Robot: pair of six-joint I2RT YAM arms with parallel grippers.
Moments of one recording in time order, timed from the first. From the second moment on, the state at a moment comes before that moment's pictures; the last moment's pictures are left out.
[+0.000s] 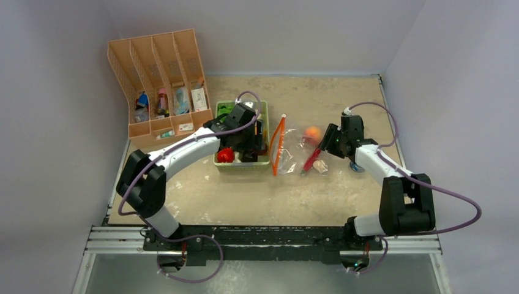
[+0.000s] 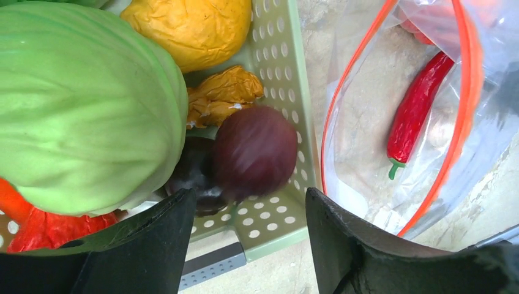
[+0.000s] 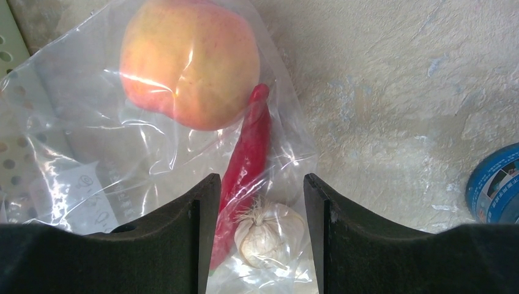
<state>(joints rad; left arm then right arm) -0.68 1.65 1.24 -0.49 -0.03 -0.60 0.09 1.40 0.77 -0.26 -0.05 0.47</state>
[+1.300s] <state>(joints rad) -0.71 1.73 1.27 -0.30 0.16 -0.77 0.09 1.27 0.80 -0.33 -0.05 0.48</state>
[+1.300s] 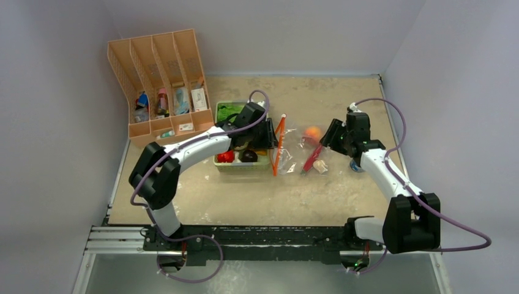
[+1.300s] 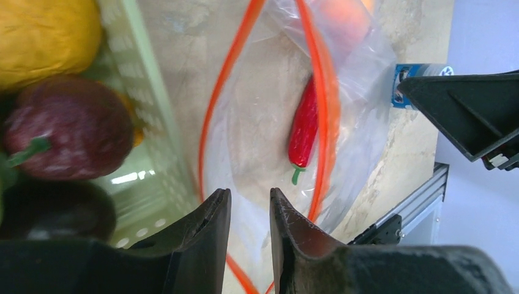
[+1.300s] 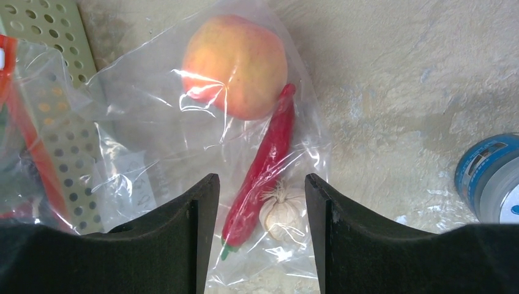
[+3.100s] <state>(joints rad) -1.00 1.97 1.05 0.31 0.12 -0.91 0.09 0.97 0.55 -0.34 0.07 0.80</state>
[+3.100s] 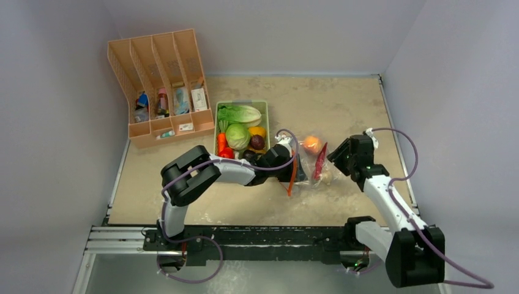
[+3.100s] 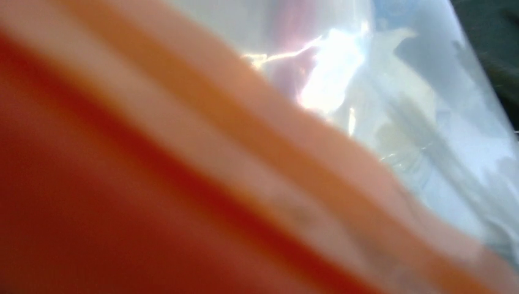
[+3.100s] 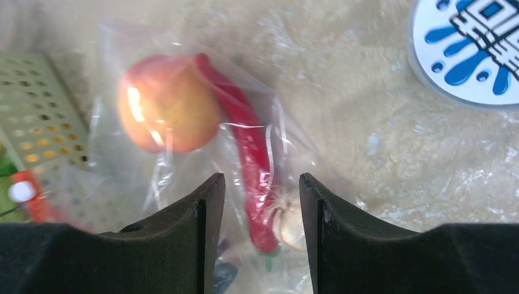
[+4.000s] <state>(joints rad) -1.03 2.00 1.09 0.35 0.02 -0.92 0.09 1.29 0.57 -0.30 -0.10 0.63</state>
